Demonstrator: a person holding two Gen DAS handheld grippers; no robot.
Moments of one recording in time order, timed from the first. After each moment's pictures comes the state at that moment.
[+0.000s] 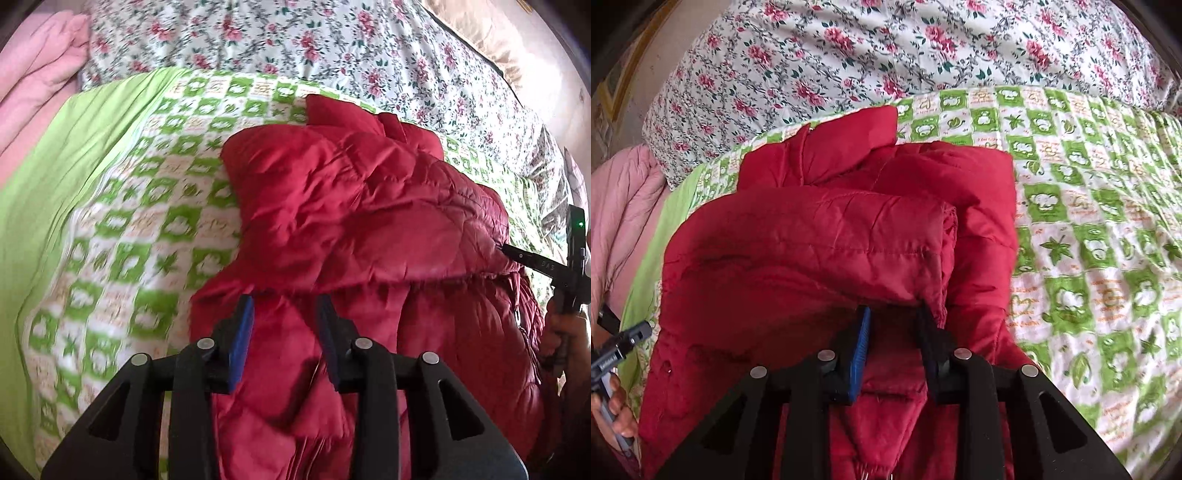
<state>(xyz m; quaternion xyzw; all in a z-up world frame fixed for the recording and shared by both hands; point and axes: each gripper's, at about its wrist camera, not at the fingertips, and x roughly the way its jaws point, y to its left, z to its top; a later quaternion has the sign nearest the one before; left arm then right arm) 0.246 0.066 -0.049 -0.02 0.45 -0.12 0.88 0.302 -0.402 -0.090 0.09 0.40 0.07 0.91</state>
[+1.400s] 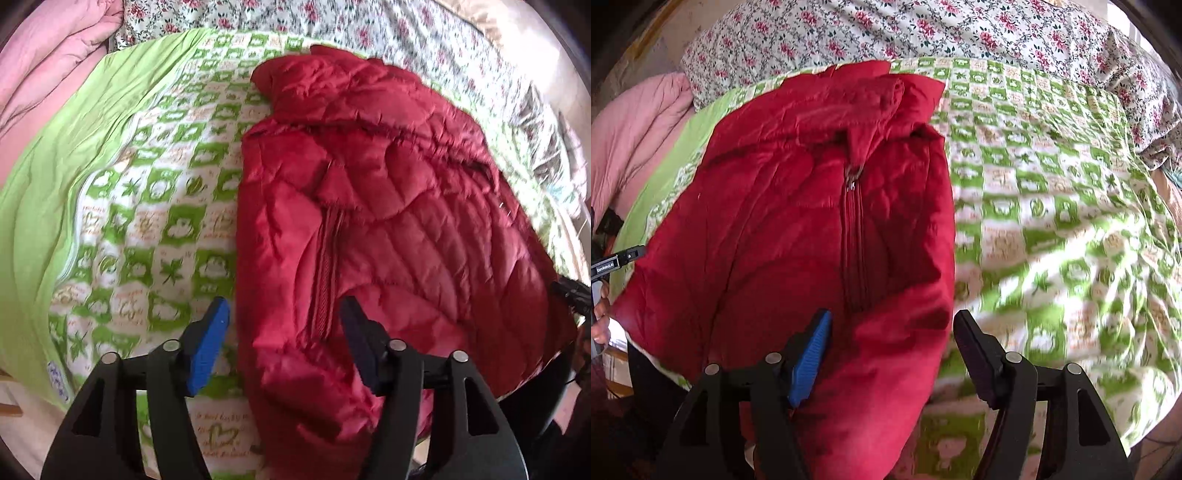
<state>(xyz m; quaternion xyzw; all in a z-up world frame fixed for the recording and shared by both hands) 0.103 0.107 -0.062 0.02 0.51 -0.11 0.85 0.070 -0.429 -0.100 0.01 0.46 0.05 0.89</state>
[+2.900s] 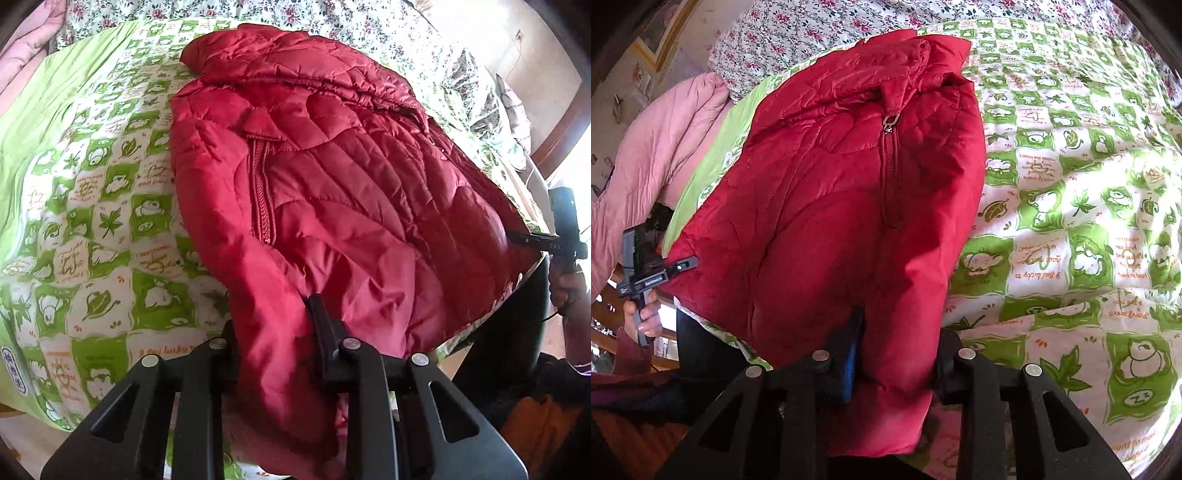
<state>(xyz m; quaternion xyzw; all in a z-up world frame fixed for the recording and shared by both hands) 0.056 0.105 -0.084 0.02 0.52 -0.24 0.82 0.039 -0.445 -0.117 0.08 0.50 0.16 0.85</state>
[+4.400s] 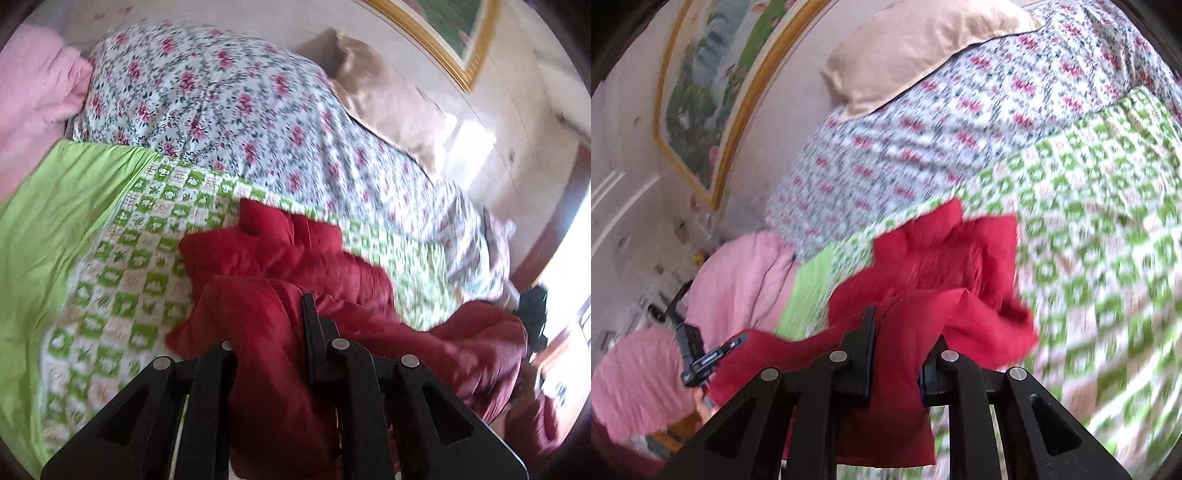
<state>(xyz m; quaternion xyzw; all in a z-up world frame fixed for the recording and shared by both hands) 0.193 0.108 0.077 -0.14 0.33 -0.25 0.90 0.139 -0.487 0.024 0.26 0.26 0.22 0.90</state>
